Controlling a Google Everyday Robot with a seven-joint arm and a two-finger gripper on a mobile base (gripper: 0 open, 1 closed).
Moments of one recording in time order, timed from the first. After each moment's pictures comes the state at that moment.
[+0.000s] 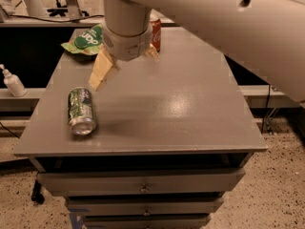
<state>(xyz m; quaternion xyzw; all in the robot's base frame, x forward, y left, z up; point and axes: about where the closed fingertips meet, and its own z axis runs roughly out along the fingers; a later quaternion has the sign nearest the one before) 0.543 0.060 0.917 -0.33 0.93 0.02 0.14</state>
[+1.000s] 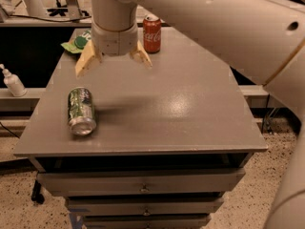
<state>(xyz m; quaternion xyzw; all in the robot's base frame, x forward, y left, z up) 0.562 0.086 0.910 -0.16 0.98 0.06 0.11</state>
